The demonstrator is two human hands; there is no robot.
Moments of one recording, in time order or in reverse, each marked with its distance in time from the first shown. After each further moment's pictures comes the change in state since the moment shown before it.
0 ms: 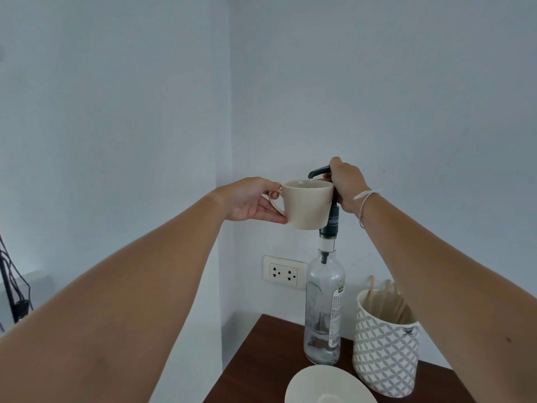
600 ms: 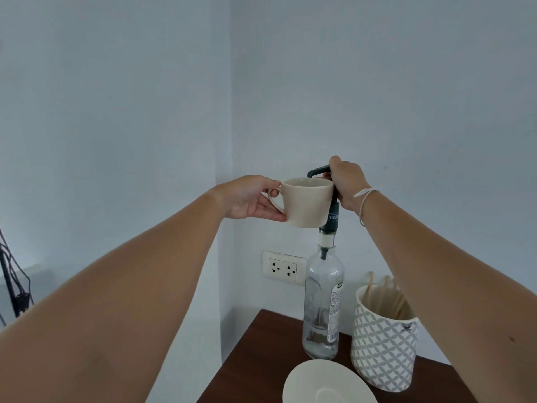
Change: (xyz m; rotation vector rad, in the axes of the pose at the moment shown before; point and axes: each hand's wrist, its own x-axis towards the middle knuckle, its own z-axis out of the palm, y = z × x) left_hand 0.001 -0.002 0.001 -0.009 0.004 0.012; right_hand -0.002 0.000 -0.002 -0.012 0.008 -0.002
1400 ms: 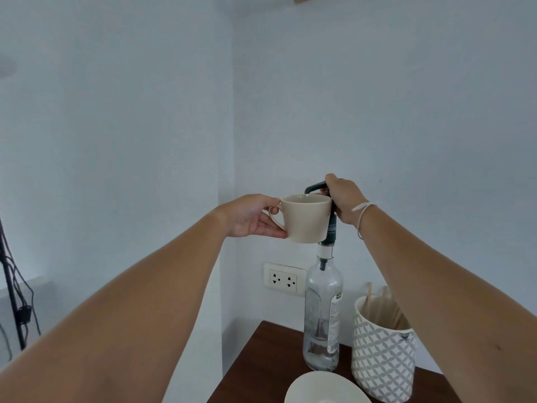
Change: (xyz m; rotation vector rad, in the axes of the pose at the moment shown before) left_hand -0.010 -0.007 0.005 -0.026 0.011 -0.007; right_hand -0.006 0.001 -0.004 -0.017 -0.090 0.051
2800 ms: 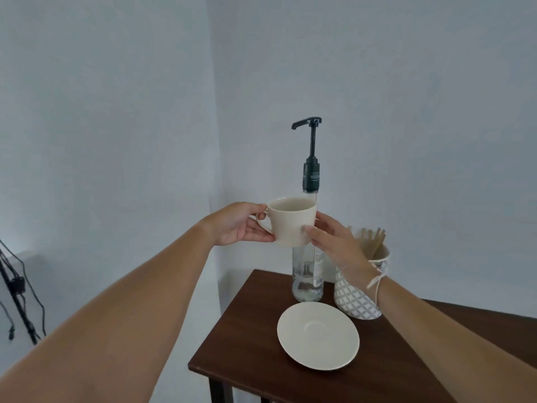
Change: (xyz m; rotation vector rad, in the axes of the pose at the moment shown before) left_hand -0.031 -0.089 0.017 -0.073 -0.063 -0.119; right_hand -0.146 0.129 -0.019 0.113 -0.178 -0.081
